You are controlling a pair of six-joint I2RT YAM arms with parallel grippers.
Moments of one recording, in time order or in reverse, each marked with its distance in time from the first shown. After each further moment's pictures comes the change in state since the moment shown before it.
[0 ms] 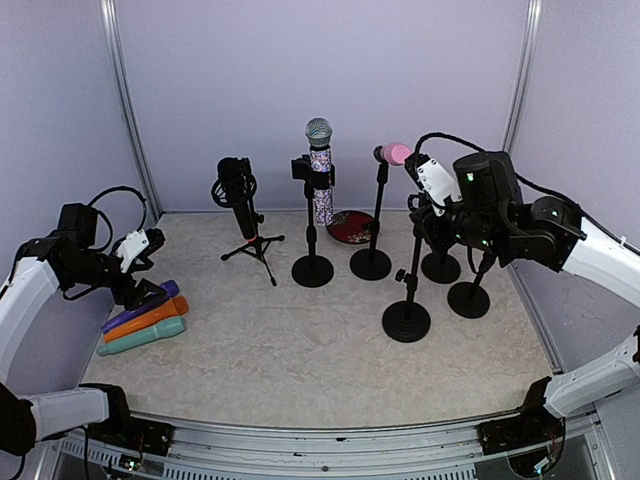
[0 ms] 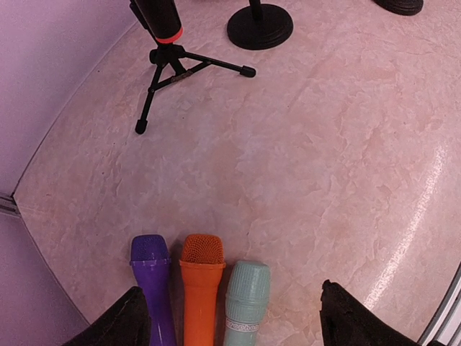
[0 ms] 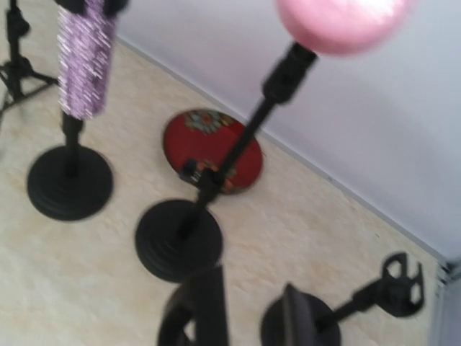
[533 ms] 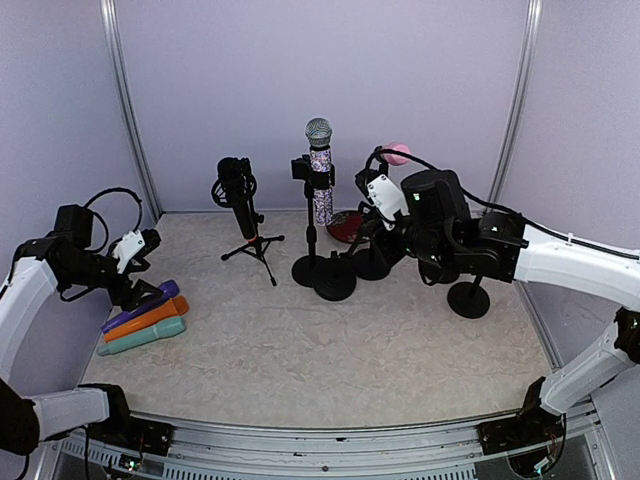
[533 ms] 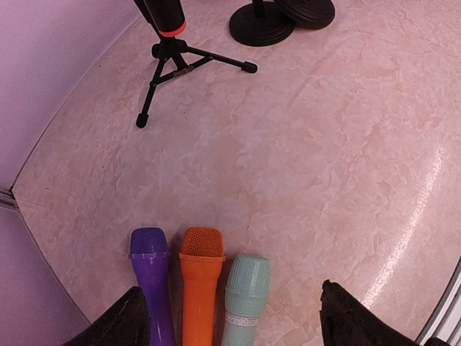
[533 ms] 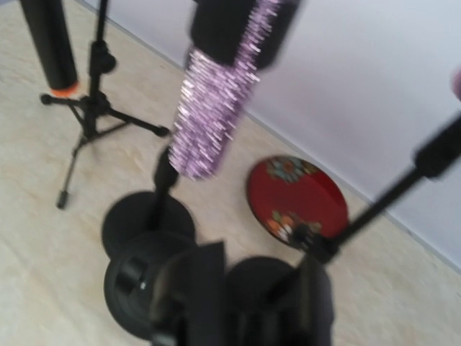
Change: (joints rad) left arm 0.047 0.000 0.000 -0.022 0.026 0.029; right arm 0.080 0.186 -0.032 0.259 -0.043 0.014
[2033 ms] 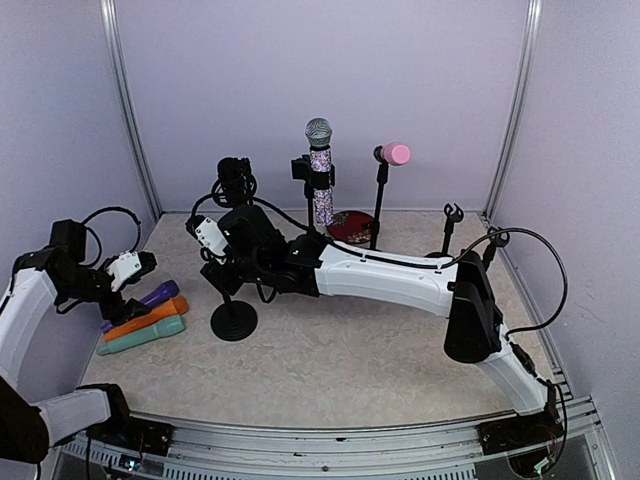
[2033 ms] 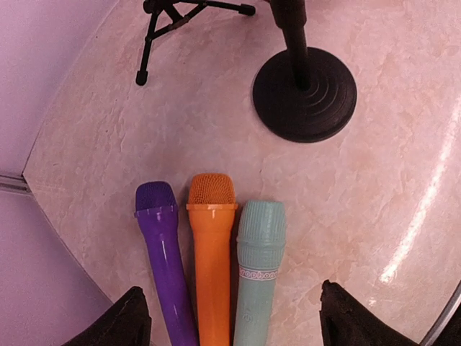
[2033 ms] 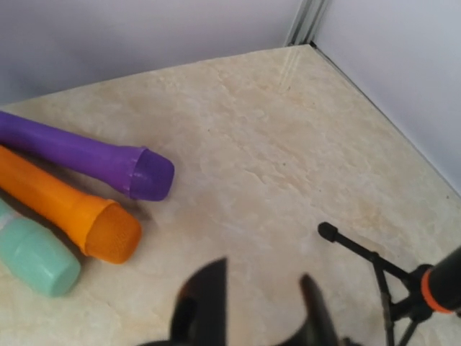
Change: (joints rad) left arm 0.103 -0.054 -0.098 -0.024 -0.089 0.245; right arm 0.192 1.007 1.041 -0.026 -0.233 -0.018
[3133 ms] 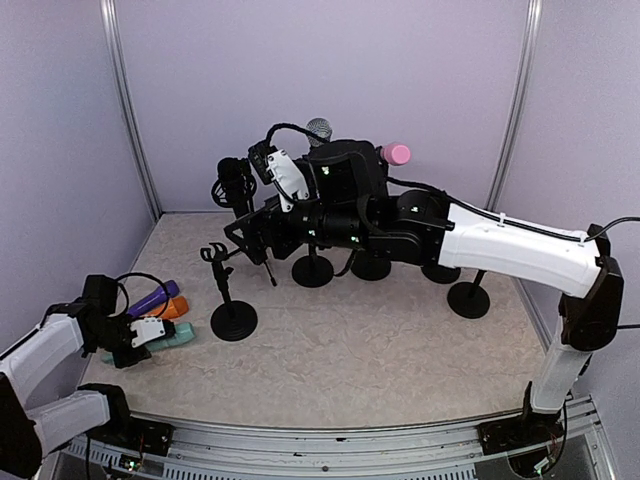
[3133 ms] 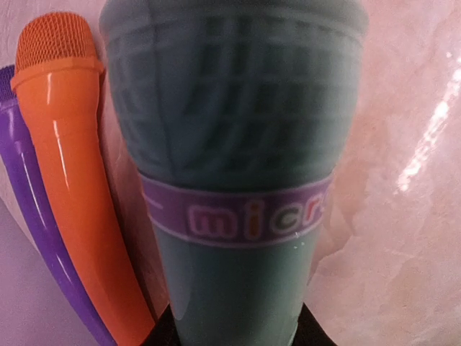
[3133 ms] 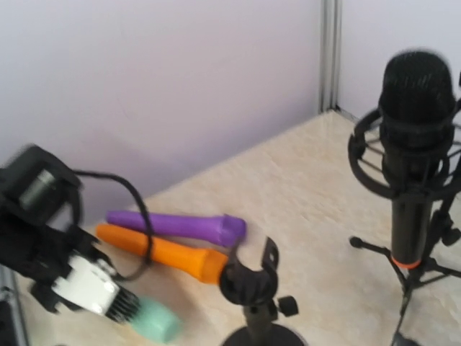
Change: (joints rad) left arm -0.120 -0.056 -0.415 0.232 -0.366 0.055; right arm 0.009 -0.618 -0.520 0.077 -0.129 0.270
